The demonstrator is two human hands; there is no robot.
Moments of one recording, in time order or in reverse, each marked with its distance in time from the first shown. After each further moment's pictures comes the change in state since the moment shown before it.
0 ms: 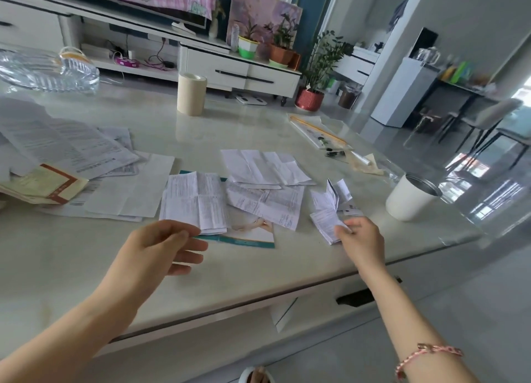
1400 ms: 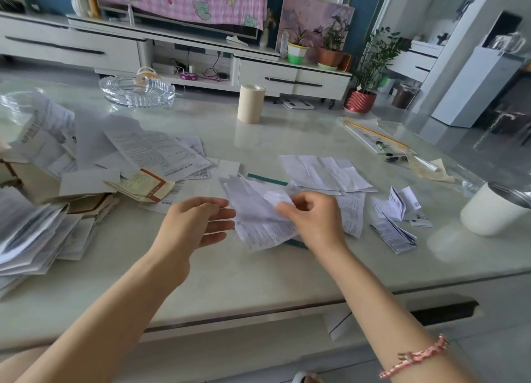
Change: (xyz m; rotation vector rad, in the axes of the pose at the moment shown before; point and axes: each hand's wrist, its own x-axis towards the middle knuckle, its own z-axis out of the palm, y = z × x) left_hand 0.018 0.018 -0.047 -0.159 0.158 -0.074; right_hand -0.101 -0.137 0.078 0.325 -0.396 -0.380
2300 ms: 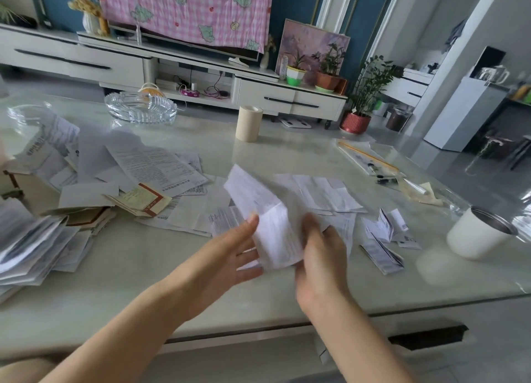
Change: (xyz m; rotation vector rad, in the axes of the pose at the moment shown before) left_hand -0.012 -0.017 0.018 -0.110 -0.665 -0.004; right_hand -0.036 -0.029 -0.004 0.769 0.253 0.361
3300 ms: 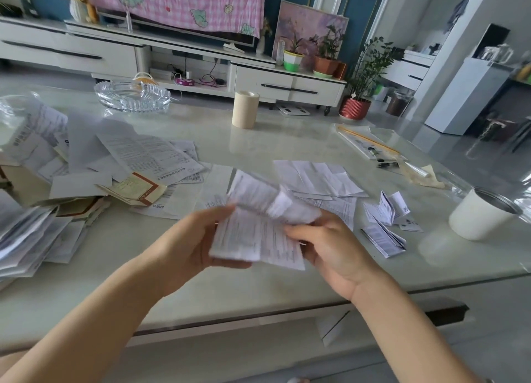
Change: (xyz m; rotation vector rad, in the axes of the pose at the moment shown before) left_hand -0.007 0.023 -0.005 -0.065 0.199 -0.100; right_hand 0.008 -0.019 -0.030 -0.327 -0.590 0.080
